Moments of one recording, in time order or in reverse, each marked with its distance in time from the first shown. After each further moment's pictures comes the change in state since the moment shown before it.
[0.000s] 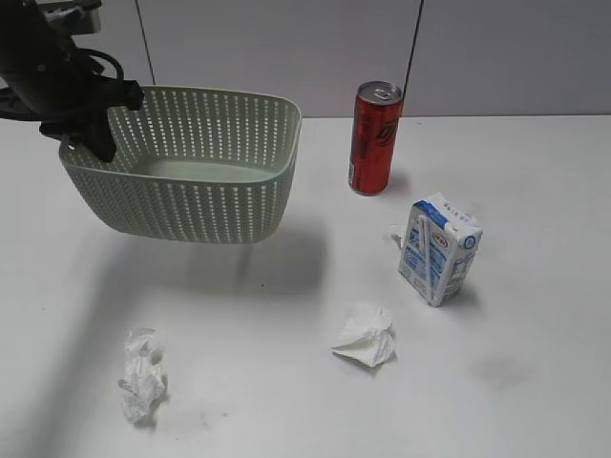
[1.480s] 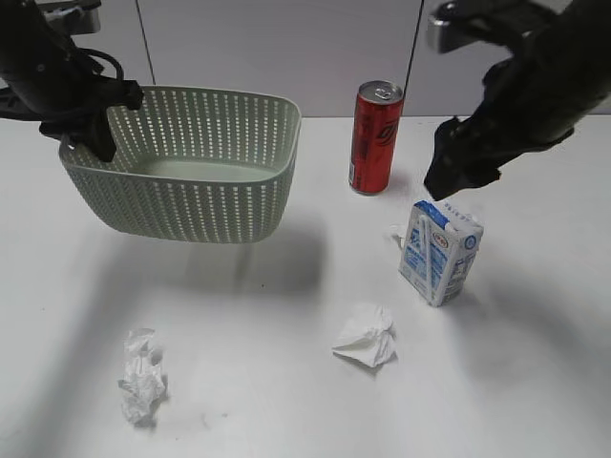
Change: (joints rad) left arm 0.000 0.000 0.000 0.000 0.000 -0.001; right arm 0.348 1.543 -0.685 0.060 -0.224 -0.271
